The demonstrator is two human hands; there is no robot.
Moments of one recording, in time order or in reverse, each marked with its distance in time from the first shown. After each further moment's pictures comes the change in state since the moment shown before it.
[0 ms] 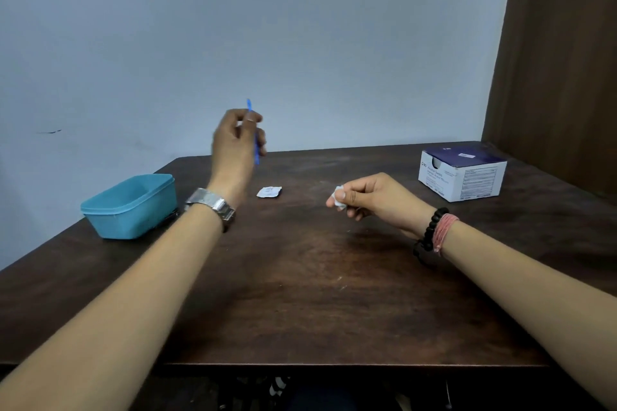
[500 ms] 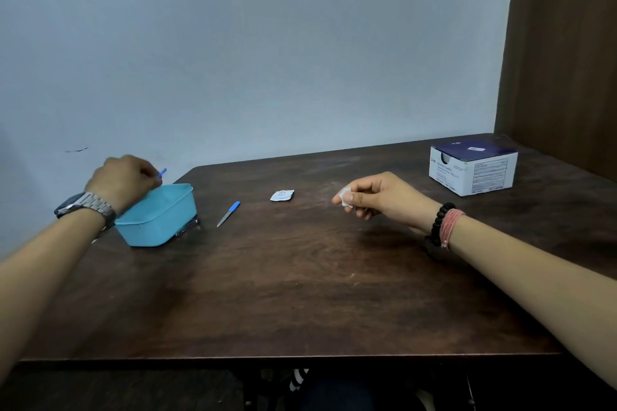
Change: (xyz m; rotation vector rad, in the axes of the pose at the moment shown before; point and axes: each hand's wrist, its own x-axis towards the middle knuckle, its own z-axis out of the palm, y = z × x) left_hand 0.059 -0.020 -0.191 1.319 -0.150 -0.116; right_hand -0.001 -0.003 0.002 -0.062 -0.017 -0.031
